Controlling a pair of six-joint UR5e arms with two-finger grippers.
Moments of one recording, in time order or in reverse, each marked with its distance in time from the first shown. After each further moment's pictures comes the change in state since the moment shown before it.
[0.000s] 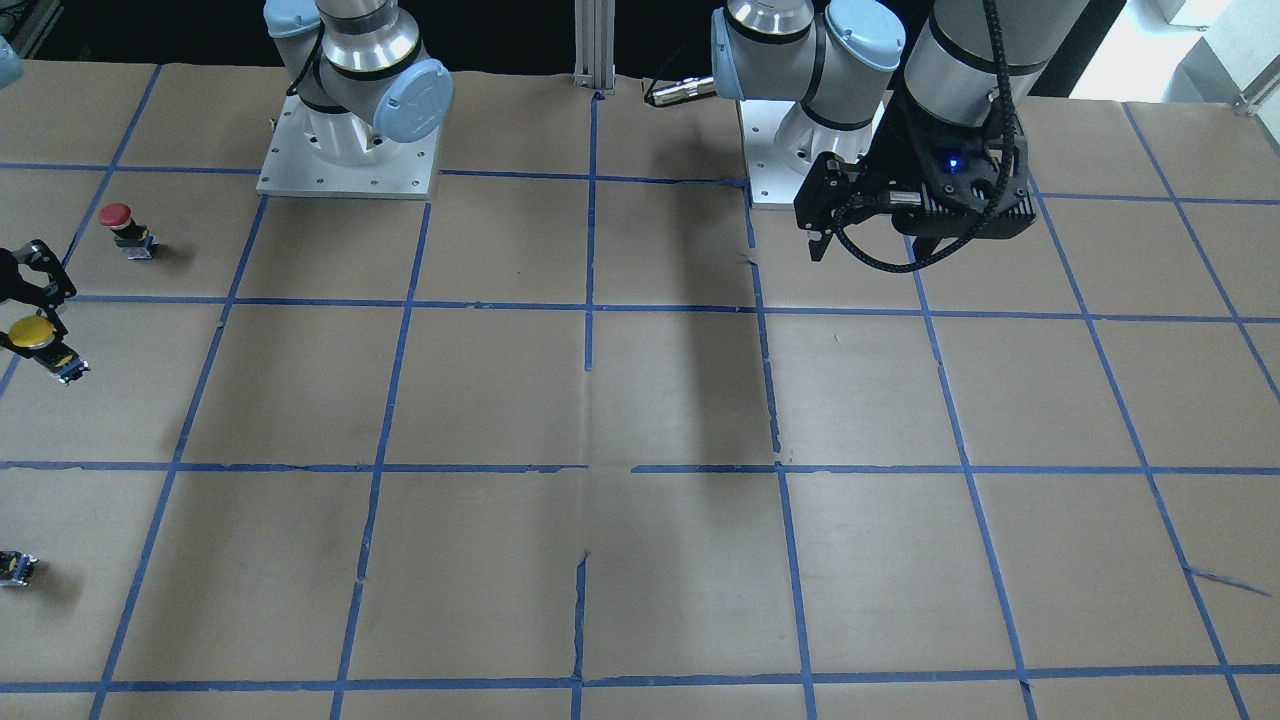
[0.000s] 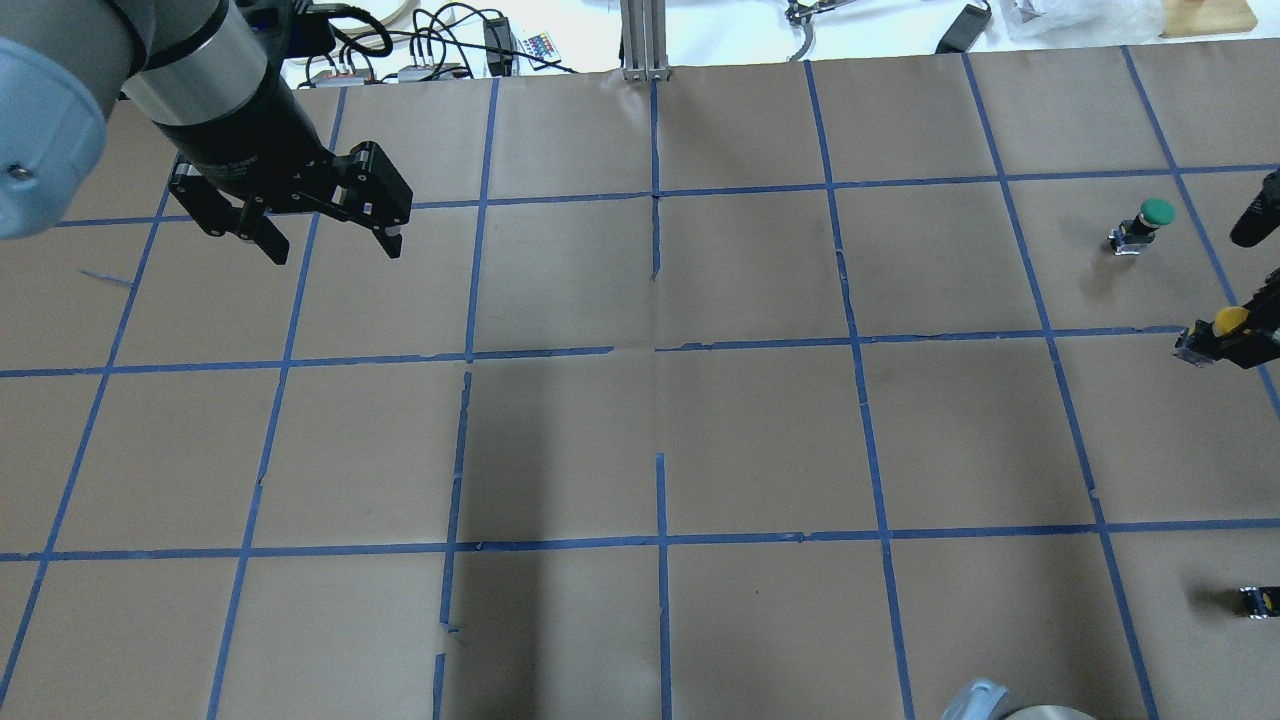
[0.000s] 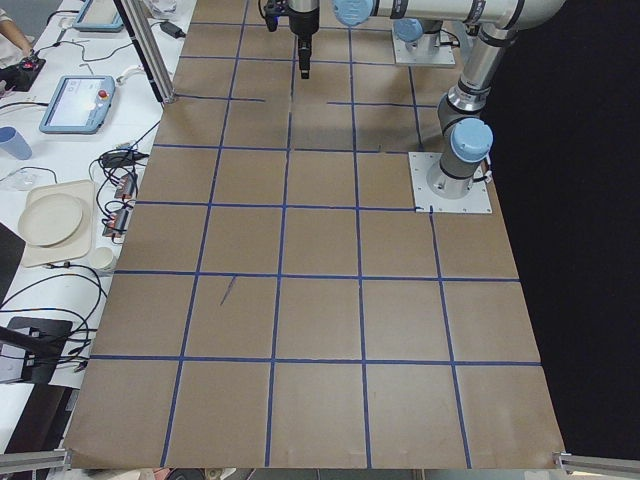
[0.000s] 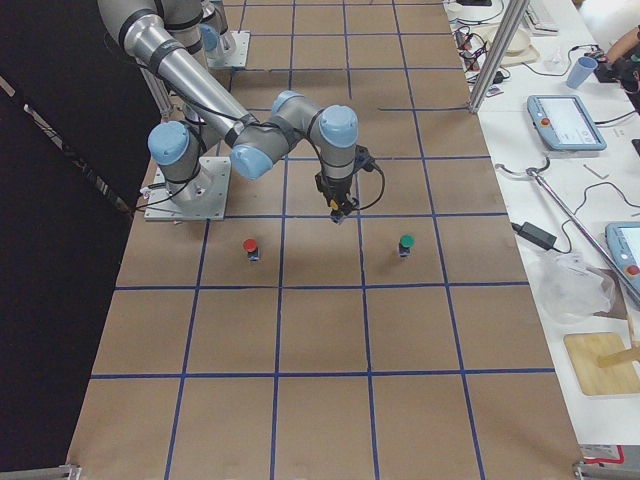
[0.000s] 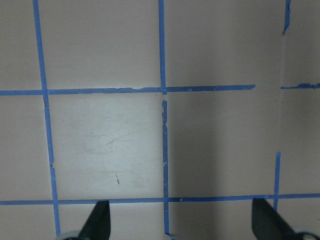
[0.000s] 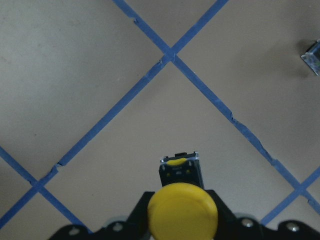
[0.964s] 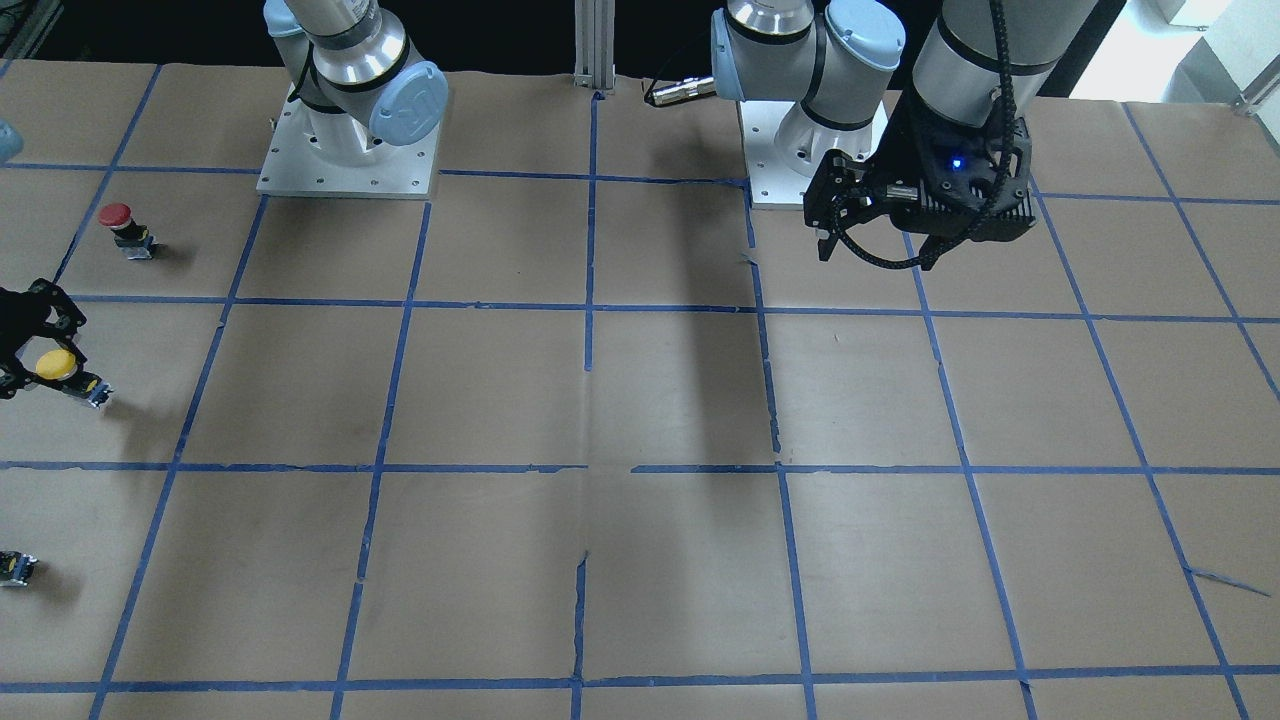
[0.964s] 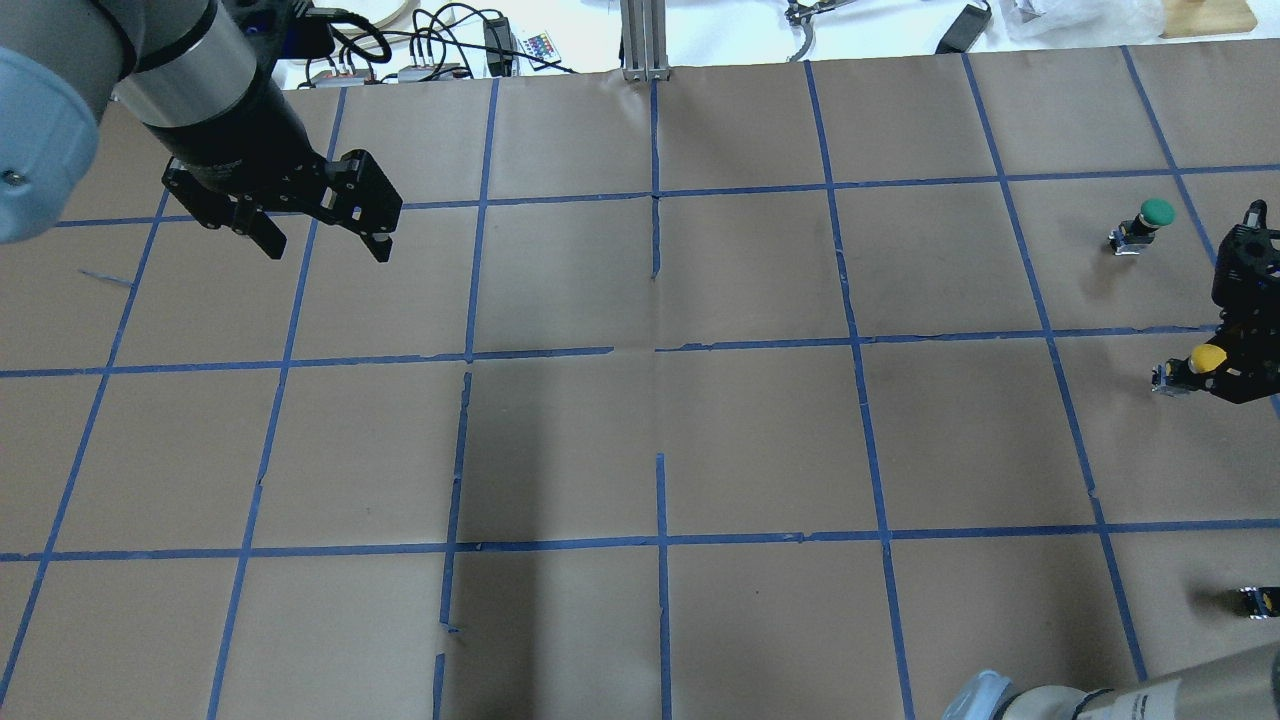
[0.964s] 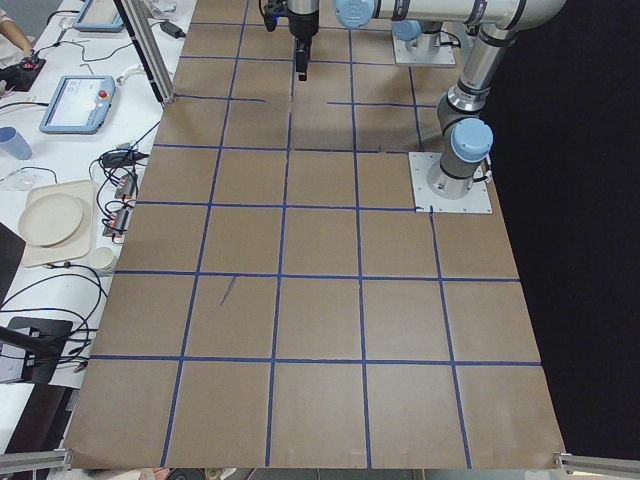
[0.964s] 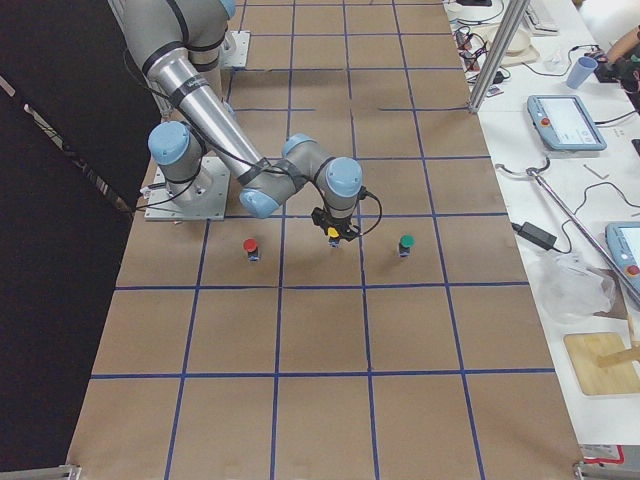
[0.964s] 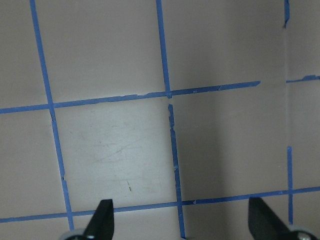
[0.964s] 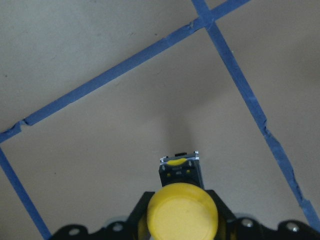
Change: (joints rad) left arm 0.007 0.005 -0.006 0.012 0.005 0.070; right arm -0.030 0.145 0.002 -0.061 -0.034 -0.266
